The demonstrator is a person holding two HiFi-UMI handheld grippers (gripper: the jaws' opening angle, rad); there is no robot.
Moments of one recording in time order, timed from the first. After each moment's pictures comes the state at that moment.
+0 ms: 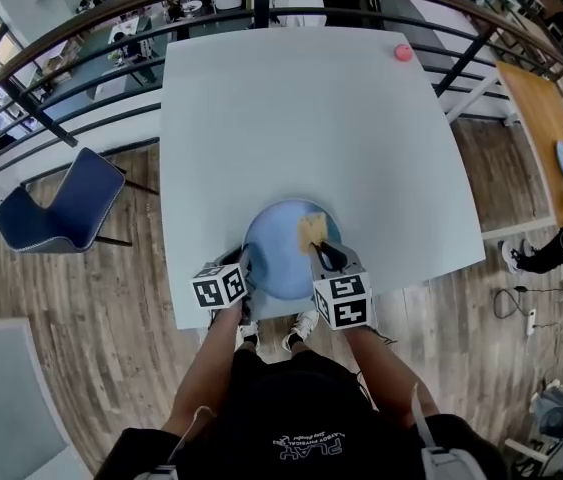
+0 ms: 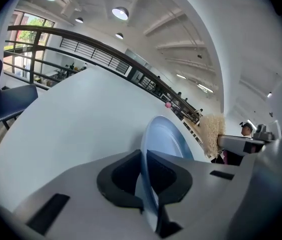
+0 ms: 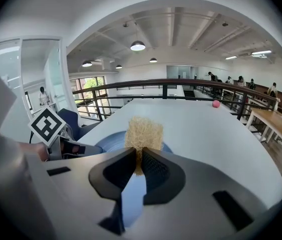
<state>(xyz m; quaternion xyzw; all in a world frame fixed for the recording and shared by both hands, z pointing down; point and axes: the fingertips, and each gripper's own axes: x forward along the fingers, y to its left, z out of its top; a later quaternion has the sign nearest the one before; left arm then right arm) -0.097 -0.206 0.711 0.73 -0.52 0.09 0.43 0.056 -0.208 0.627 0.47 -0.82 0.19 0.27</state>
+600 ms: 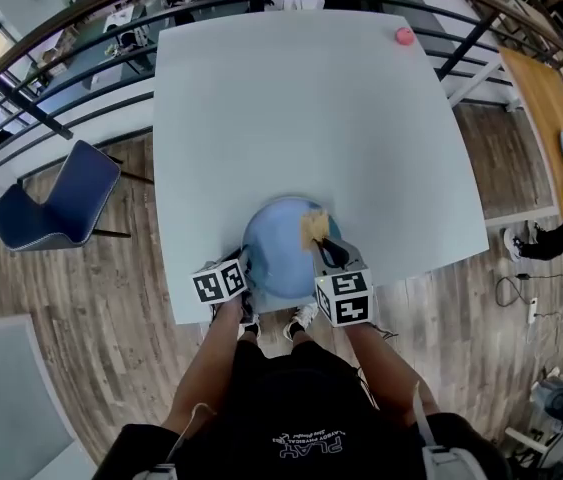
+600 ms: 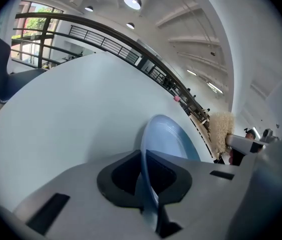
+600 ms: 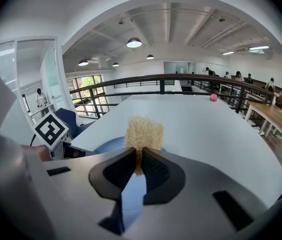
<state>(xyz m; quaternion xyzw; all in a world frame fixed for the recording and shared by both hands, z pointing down) -0.091 -0.190 0.759 0.69 -0.51 0.10 0.50 0.065 -0.206 0.649 0.48 -0.81 0.21 0.28</state>
